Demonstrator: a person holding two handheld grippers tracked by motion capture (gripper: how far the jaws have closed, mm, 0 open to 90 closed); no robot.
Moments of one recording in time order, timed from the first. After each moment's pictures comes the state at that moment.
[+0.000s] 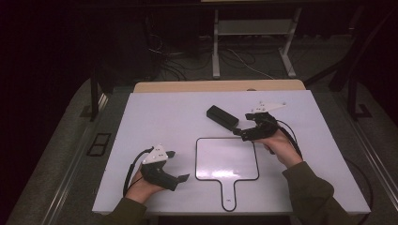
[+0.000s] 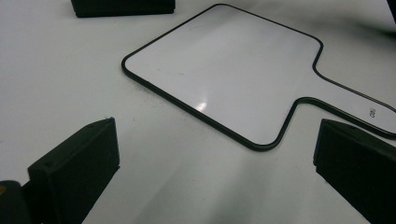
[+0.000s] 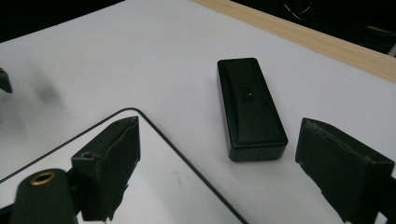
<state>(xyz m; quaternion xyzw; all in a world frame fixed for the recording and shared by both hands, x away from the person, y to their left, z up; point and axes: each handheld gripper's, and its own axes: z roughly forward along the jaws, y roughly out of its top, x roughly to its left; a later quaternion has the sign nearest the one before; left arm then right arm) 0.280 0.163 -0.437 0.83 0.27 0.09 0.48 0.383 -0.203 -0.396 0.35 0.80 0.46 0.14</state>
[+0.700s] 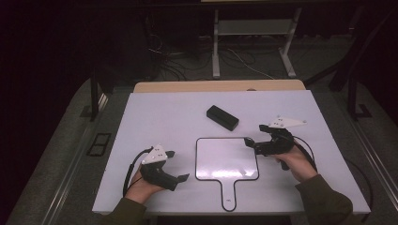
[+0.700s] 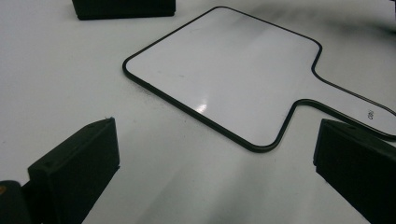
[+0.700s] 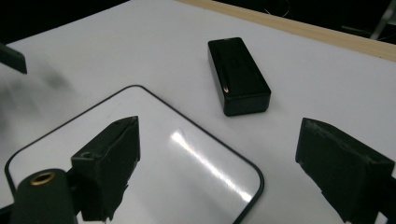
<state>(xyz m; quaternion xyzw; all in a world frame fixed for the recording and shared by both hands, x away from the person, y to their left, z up) 0.279 0.164 -0.436 0.83 0.27 0.09 0.48 0.335 -0.238 -0.407 0.38 0.78 0.47 0.16</state>
